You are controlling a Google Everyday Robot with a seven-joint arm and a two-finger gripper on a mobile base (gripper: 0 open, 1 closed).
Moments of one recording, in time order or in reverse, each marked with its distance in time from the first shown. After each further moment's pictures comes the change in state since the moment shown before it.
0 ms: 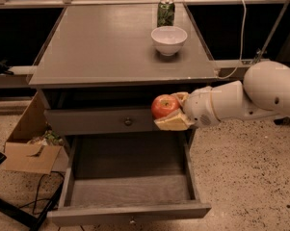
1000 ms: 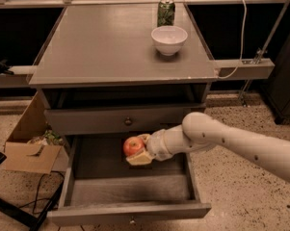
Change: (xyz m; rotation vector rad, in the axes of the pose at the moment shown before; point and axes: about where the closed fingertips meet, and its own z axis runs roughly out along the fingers) arm 0.121 0.019 0.193 -0.201 0.010 0.052
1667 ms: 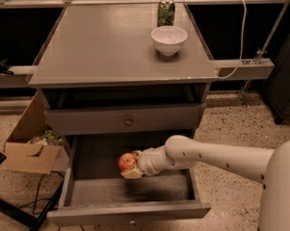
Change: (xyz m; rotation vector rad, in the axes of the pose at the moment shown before) arm 0.086 -0.022 0.101 0.046 0.058 0.012
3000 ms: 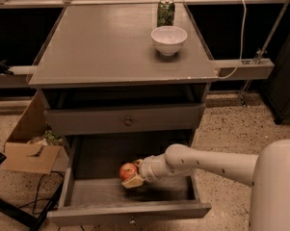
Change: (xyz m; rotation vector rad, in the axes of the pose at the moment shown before) arm 0.043 -0.005 0.031 0.002 0.004 0.050
